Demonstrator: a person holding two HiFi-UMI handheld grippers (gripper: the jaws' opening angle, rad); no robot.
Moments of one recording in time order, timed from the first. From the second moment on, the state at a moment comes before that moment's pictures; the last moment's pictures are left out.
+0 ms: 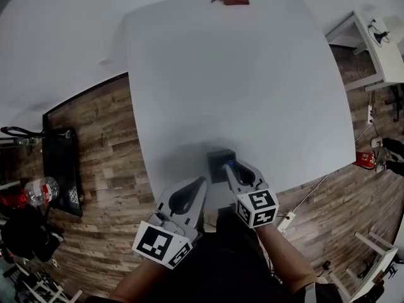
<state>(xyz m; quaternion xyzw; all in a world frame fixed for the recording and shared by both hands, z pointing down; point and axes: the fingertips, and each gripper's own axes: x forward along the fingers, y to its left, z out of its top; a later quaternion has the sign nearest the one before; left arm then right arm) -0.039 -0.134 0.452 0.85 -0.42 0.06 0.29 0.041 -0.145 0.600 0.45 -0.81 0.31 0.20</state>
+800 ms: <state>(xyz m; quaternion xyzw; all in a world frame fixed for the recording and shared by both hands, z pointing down) -0.044 -0.142 0.457 0.85 -0.43 0.06 0.30 0.035 -0.151 0.614 0.44 -0.81 0.27 0.29</state>
